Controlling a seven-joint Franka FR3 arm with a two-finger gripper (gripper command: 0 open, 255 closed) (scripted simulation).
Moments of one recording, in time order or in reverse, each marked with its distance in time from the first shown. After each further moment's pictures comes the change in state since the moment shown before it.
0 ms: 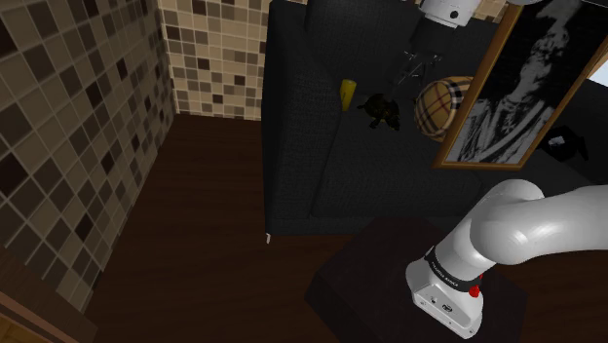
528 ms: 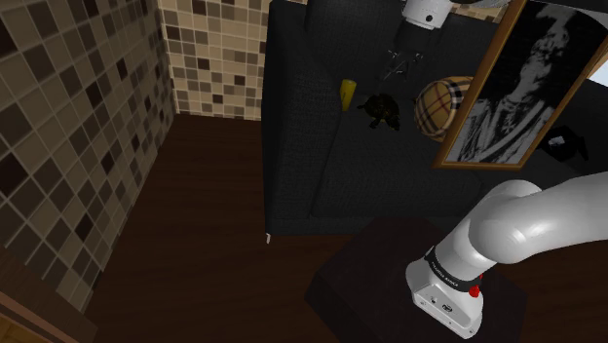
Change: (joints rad) arm -0.030 0.167 -0.072 0.064 -0.050 0.089 -0.095
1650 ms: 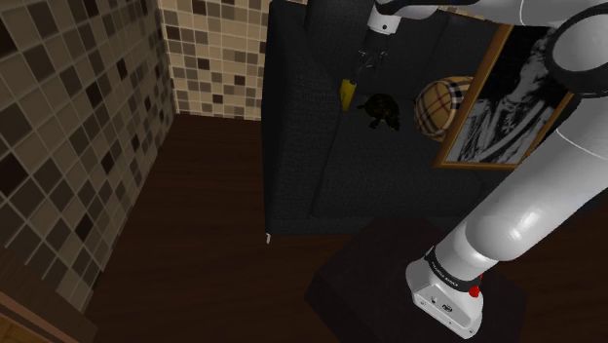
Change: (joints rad) arm -0.075 0.580 -0.166 0.421 -0.013 0.131 -0.261
